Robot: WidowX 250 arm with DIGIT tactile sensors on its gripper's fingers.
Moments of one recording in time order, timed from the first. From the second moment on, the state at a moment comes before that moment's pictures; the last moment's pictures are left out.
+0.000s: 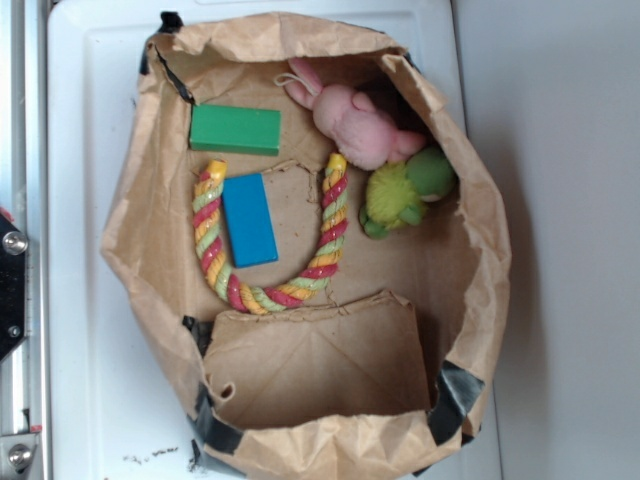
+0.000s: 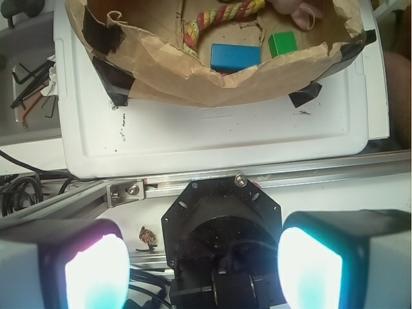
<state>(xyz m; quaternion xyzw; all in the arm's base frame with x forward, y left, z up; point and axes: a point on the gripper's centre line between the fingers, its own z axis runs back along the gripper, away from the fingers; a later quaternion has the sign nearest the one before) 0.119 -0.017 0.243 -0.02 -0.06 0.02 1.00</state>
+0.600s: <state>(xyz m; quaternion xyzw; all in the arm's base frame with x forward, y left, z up) 0.168 -0.018 0.239 -0.04 -0.06 0.04 1.00</state>
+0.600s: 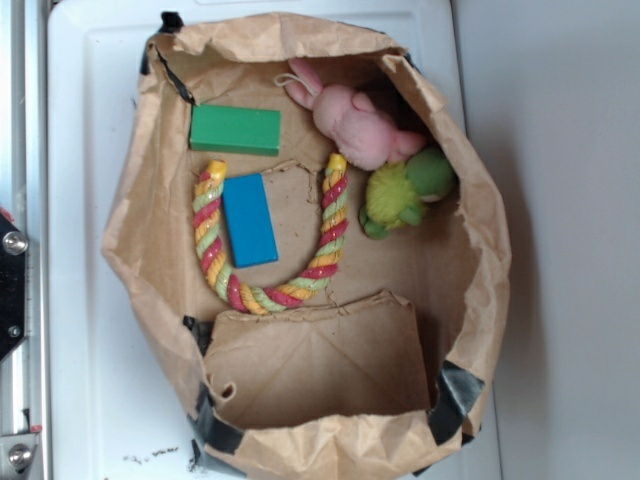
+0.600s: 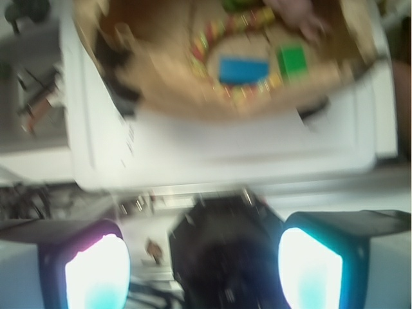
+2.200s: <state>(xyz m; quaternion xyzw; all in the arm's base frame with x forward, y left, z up) 0.291 -0.010 0.136 -0.03 -0.09 0.05 0.99</state>
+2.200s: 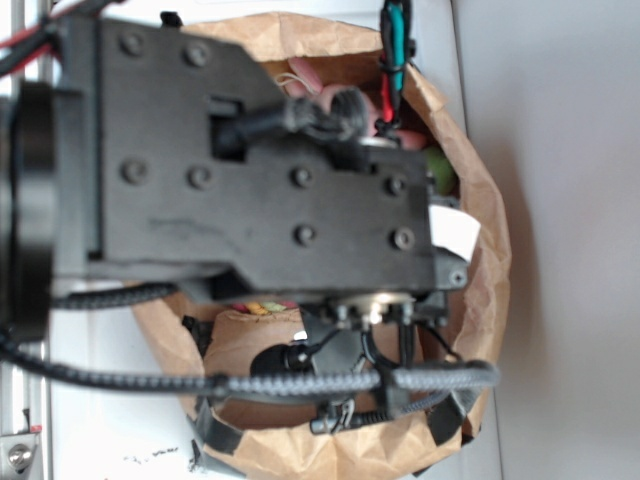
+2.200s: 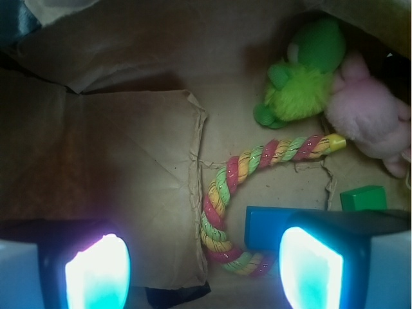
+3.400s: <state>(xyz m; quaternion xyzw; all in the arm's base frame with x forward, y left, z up) 0.311 0.012 0.071 -0.02 -0.07 0.15 0.99</state>
